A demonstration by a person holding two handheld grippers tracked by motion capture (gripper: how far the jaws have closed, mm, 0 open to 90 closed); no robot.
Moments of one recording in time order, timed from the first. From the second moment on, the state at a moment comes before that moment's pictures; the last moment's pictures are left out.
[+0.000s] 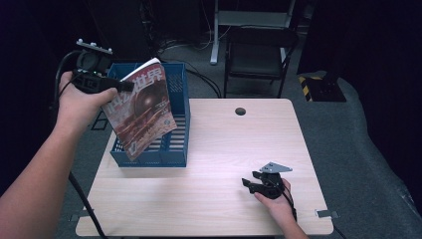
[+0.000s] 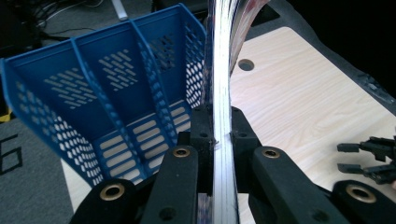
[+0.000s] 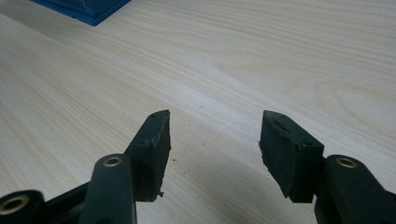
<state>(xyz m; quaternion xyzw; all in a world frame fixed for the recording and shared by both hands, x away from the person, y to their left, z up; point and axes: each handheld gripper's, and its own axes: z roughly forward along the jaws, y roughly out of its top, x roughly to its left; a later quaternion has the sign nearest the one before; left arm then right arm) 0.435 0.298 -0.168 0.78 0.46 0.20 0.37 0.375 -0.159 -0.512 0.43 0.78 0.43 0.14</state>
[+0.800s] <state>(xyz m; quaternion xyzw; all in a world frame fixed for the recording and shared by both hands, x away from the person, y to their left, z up) 0.449 0.319 -0.174 0.74 0.53 0.22 0.35 0.374 -0.158 -0.511 0.43 0.78 0.43 0.14</state>
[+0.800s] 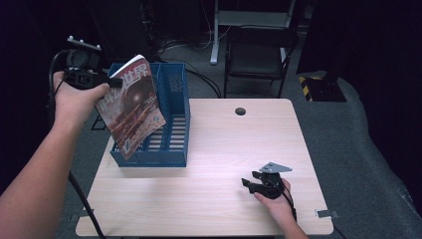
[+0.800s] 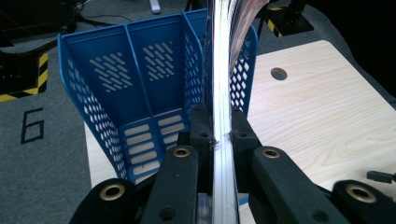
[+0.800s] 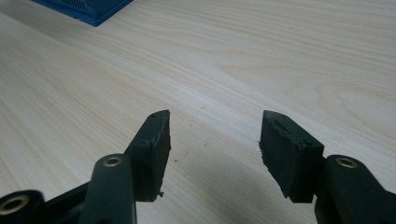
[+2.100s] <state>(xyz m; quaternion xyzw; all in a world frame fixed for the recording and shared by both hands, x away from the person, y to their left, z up) 0.491 0.321 -0.196 0.68 0.60 0.24 0.35 0.374 -0.161 -0.509 0.43 0.78 0.44 0.14</state>
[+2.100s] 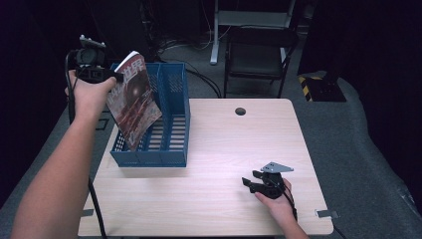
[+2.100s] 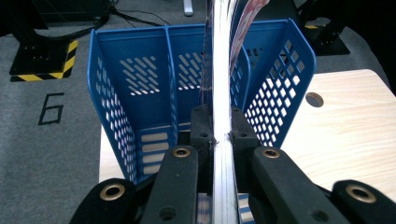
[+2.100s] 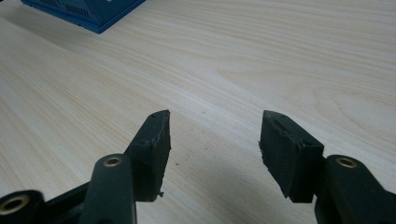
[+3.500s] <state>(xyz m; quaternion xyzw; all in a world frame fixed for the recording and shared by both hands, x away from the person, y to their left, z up) 0.517 0.304 -0.251 0.66 0.62 0.25 0.34 0.373 -0.161 -0.507 0.43 0.78 0.45 0.14</state>
